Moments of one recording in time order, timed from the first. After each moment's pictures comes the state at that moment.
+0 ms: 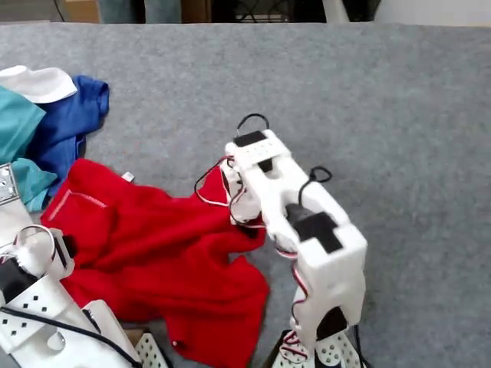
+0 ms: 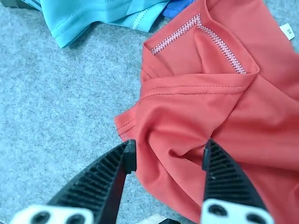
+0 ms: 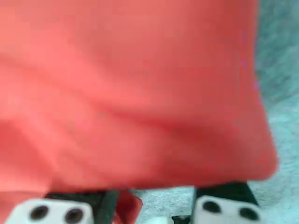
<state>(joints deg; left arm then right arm) -45.8 -66.9 52.6 85.1 -16.9 -22.4 29.3 8.7 83.6 -16.2</state>
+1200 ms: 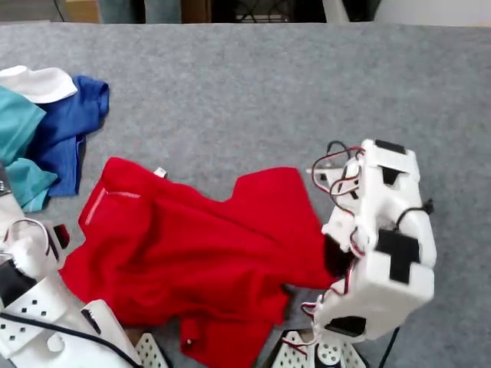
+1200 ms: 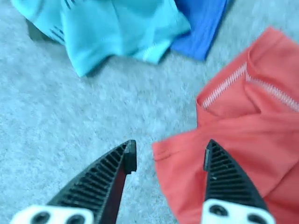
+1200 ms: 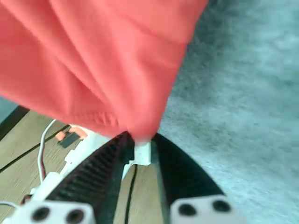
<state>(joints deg) -45.8 -66.9 46.5 82.6 -15.9 16.7 7.4 26.1 100.1 42.2</state>
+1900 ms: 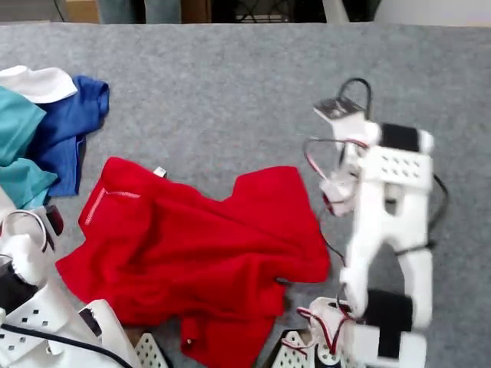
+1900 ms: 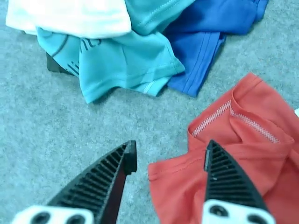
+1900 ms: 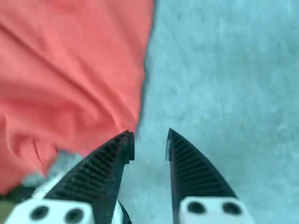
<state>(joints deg) -43.3 -66.9 39.8 84.5 -11.5 6.2 -9.6 15.2 93.3 26.0</state>
